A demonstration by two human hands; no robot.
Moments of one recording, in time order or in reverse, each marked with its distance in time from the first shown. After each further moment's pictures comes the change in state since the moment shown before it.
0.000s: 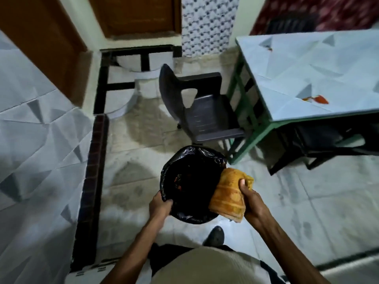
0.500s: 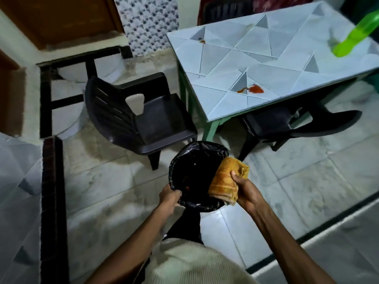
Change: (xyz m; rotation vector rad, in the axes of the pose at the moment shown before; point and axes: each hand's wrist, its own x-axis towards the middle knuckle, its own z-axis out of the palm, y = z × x) left_hand 0.021 0.143 0.275 0.095 -0.170 -0.078; right_hand 0.053 -0.119 -0.221 0.333 0.132 0.061
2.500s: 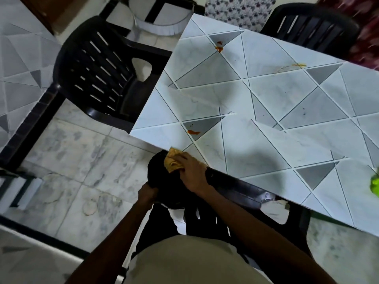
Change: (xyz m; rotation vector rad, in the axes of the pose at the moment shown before) left_hand 0.012 0.284 0.368 -0.285 0.338 -0.335; right_hand 0.276 -0.373 -0.060 -1.692 -0.953 -0.819
